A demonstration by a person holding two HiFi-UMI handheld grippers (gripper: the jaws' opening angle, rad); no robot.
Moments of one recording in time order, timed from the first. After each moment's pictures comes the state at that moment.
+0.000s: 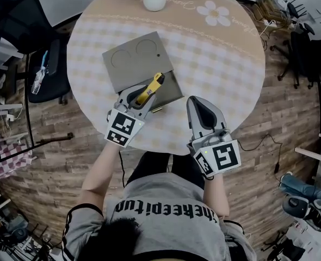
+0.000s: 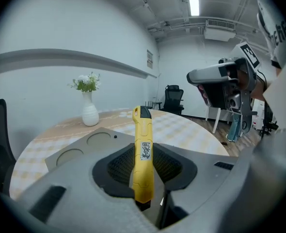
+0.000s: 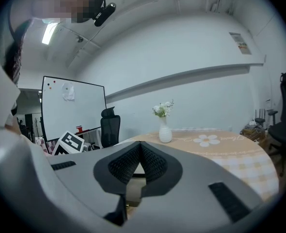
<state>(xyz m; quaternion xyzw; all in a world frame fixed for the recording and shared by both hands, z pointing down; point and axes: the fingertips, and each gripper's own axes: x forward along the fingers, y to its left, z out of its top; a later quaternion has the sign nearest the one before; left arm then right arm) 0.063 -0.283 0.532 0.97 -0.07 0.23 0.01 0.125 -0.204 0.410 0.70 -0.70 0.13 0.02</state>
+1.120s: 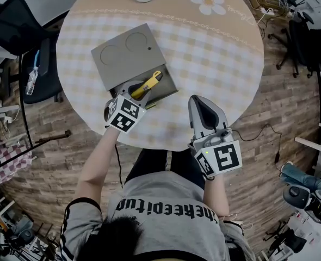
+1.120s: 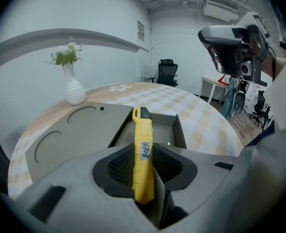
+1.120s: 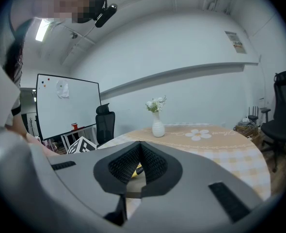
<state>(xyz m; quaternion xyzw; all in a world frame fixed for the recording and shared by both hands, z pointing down) 0.079 -0.278 0.620 0.93 -0.02 0.38 0.01 0.147 -0.186 0.429 0.72 -0.67 0.15 0.03</state>
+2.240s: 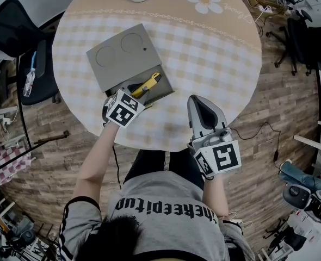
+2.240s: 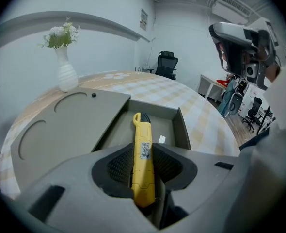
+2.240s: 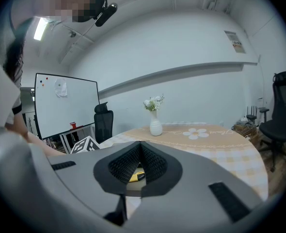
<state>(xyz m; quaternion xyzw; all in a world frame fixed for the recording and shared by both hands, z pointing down) 0.086 -0.273 0.644 0.90 0.01 0.43 0.05 0.159 -0.185 0.434 0.73 -0.67 0.16 0.03</state>
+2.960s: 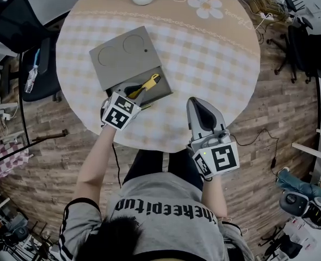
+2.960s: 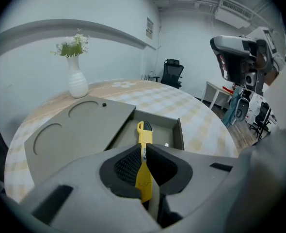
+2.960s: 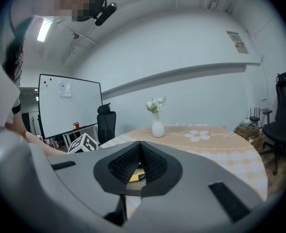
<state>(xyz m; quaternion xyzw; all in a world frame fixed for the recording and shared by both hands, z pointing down) 0.080 -0.278 0.621 0.92 -0.03 0.39 0.06 0.158 -0.175 0.428 0.72 -0.68 0.15 0.03</state>
